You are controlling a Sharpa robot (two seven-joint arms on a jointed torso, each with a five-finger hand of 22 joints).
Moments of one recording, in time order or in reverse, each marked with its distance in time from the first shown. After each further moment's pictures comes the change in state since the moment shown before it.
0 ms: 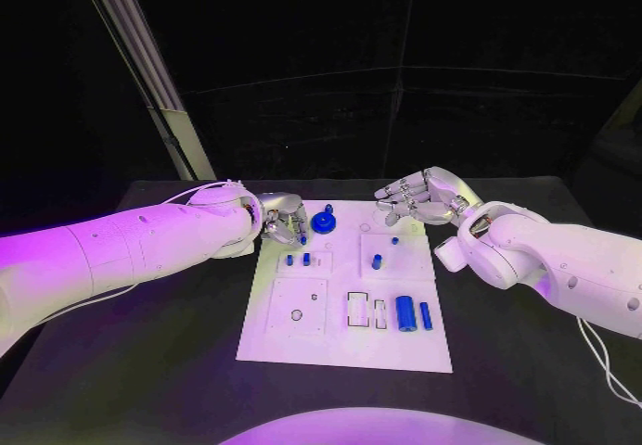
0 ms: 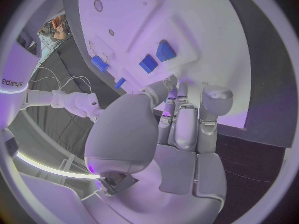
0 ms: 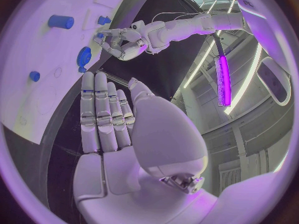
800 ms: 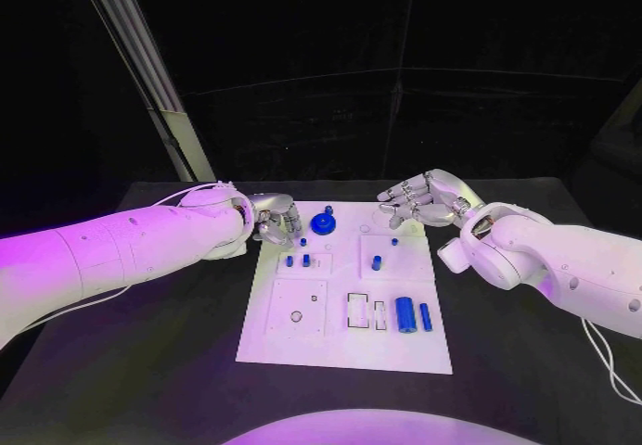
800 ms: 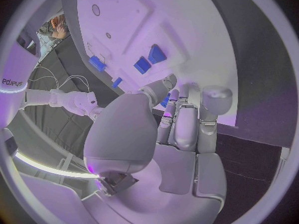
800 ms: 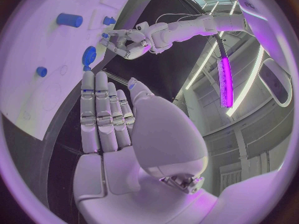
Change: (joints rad) left arm 0.000 -0.028 0.000 0.001 0.005 -0.007 -0.005; left_hand -0.014 -0.015 0.012 -0.012 0.000 -0.069 0.012 -0.046 -0.002 -0.033 0.012 -0.016 0.000 0.000 0.007 0.000 -0.015 0.000 -0.007 0.007 -0.005 0.001; right arm 0.000 -0.006 0.000 -0.011 -0.019 0.009 -0.018; right_hand 0.003 -0.003 0.011 -0.005 -0.011 0.000 0.000 0.000 0.001 -0.006 -0.004 0.000 -0.003 0.017 -0.005 0.000 0.001 0.000 0.018 -0.003 -0.004 -0.001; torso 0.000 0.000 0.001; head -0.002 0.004
